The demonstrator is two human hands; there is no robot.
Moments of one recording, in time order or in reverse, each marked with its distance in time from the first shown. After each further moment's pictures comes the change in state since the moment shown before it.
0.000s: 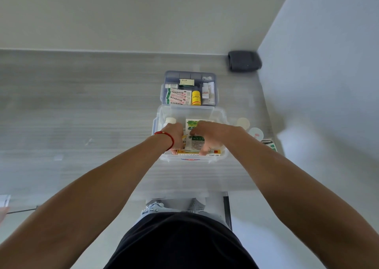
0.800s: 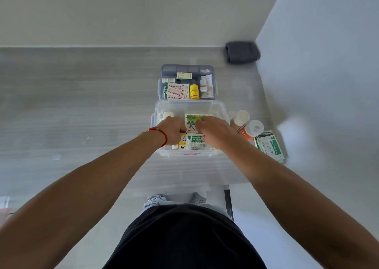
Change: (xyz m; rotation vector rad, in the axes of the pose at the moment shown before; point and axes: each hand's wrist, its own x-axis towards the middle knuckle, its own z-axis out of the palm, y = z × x) left_hand 0.002 -0.012 -0.001 0.128 0.051 0.194; right_hand -0.004 -0.002 0.029 -0.204 0.395 0.001
